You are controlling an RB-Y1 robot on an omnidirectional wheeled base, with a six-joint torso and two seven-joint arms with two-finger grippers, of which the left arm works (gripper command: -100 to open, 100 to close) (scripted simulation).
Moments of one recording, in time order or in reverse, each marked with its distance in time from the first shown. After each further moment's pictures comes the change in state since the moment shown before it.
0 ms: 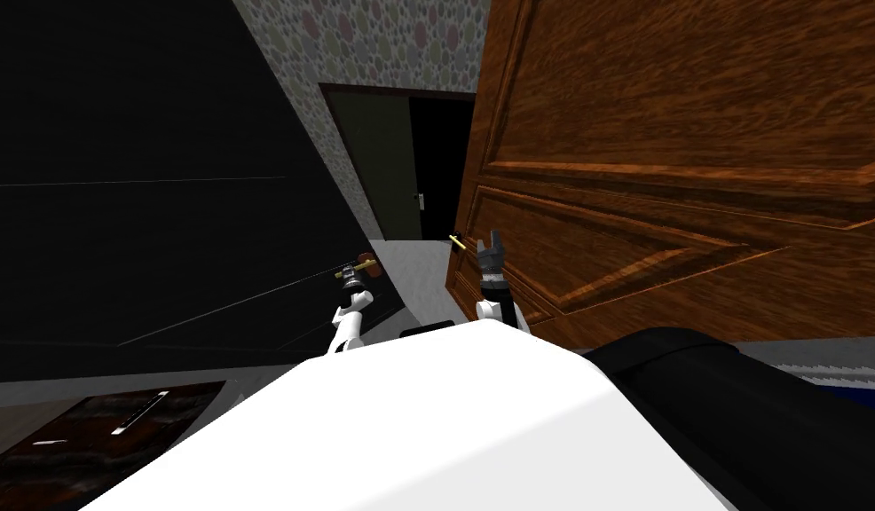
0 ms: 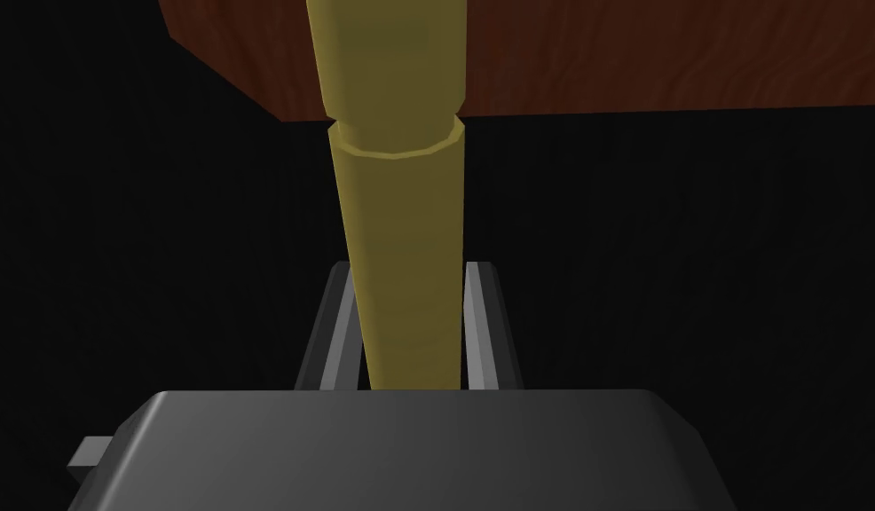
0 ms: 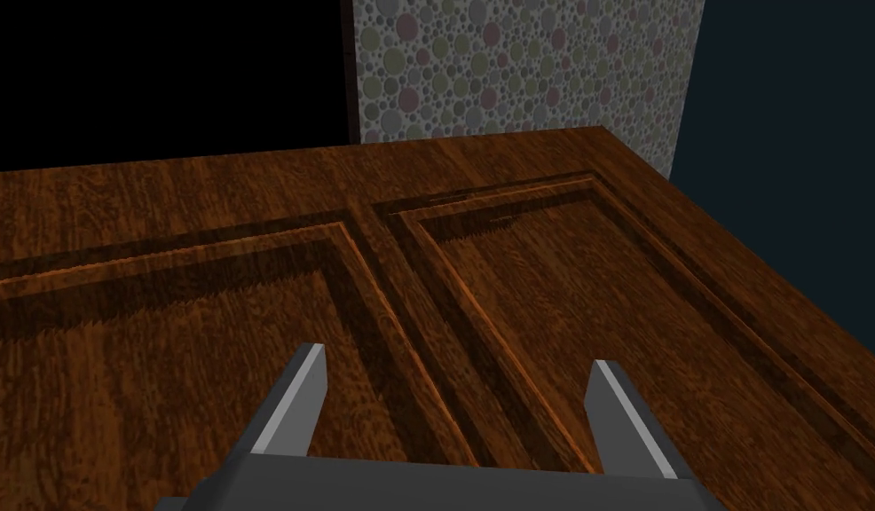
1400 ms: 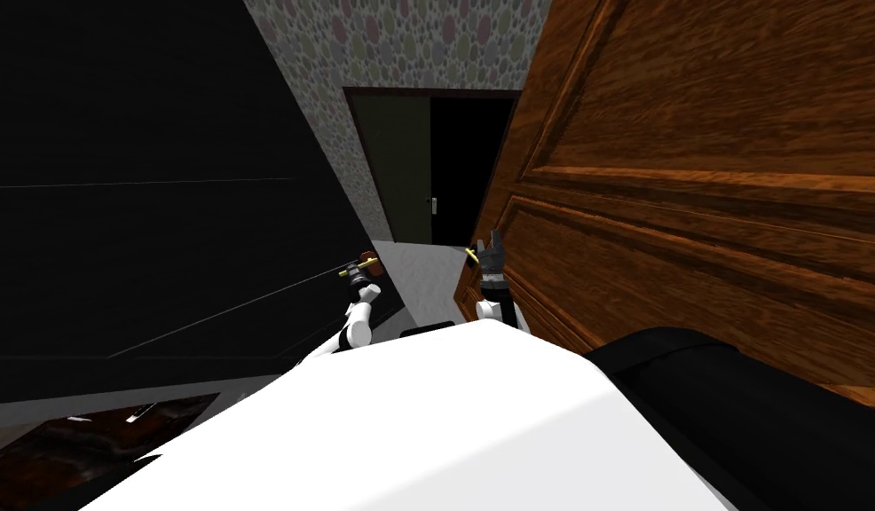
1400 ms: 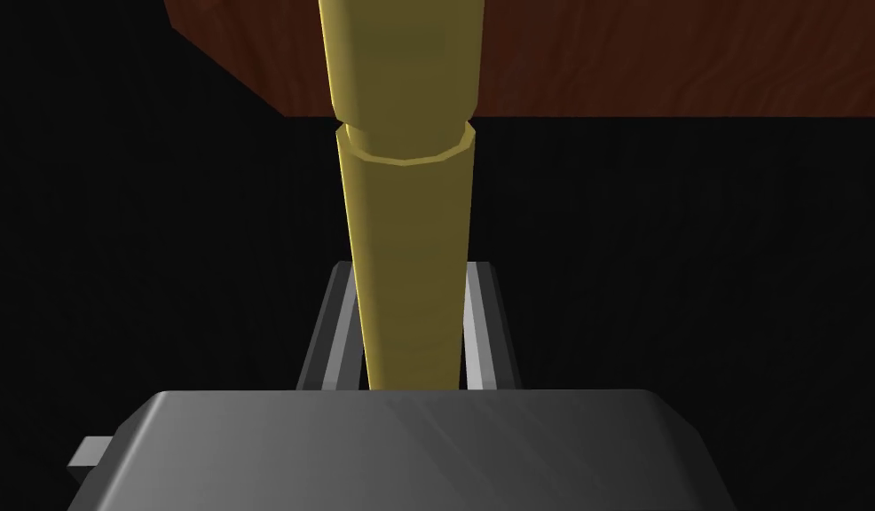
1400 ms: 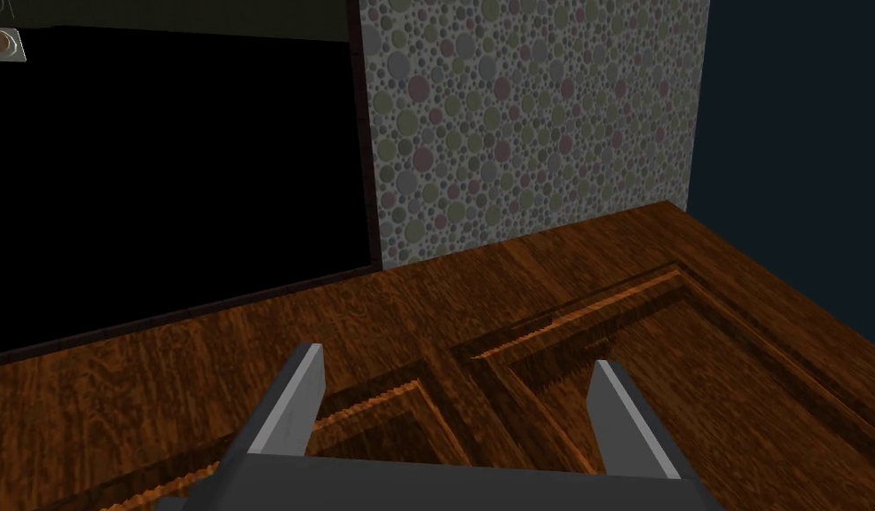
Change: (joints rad) arm -0.151 -0.046 0.136 0.186 0.113 -0.128 -0.216
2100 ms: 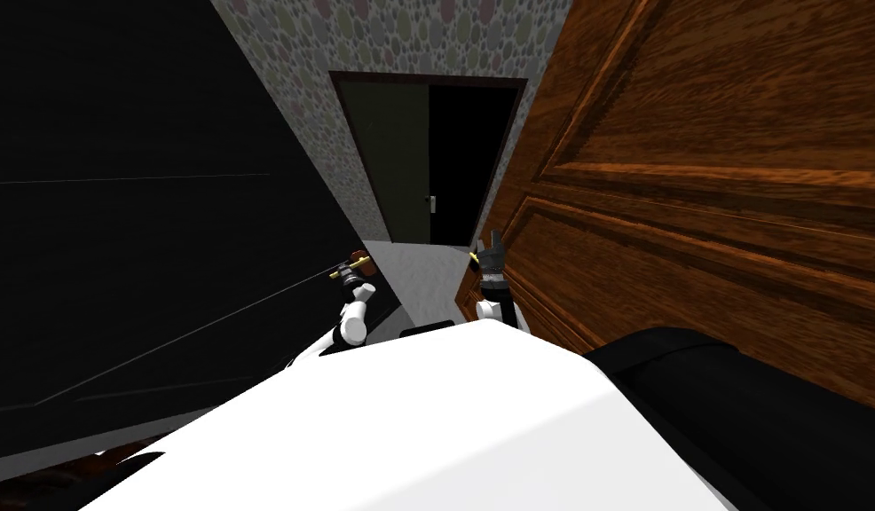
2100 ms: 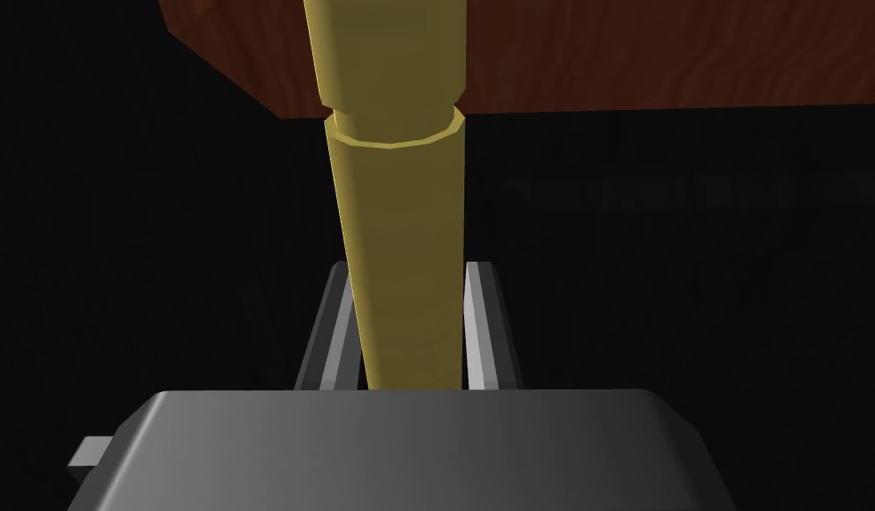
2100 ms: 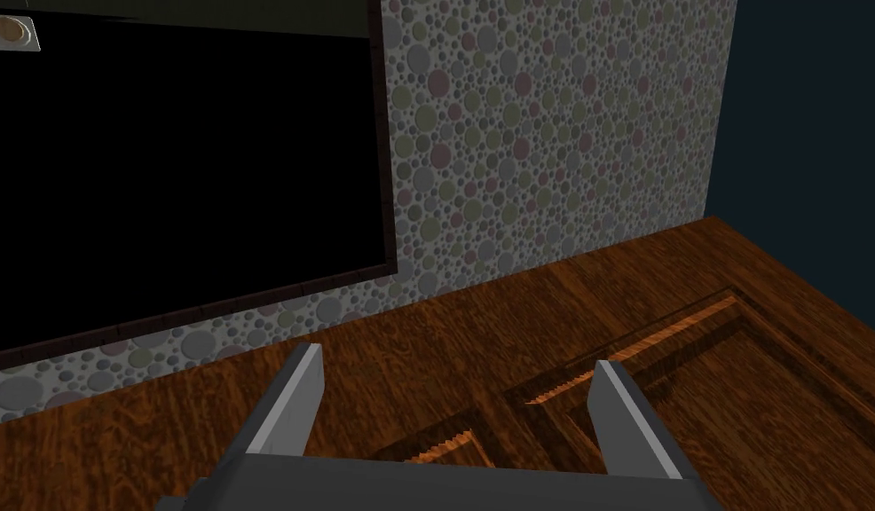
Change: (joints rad) arm -0.034 0.048 0.060 0.049 0.028 -0.047 -0.045
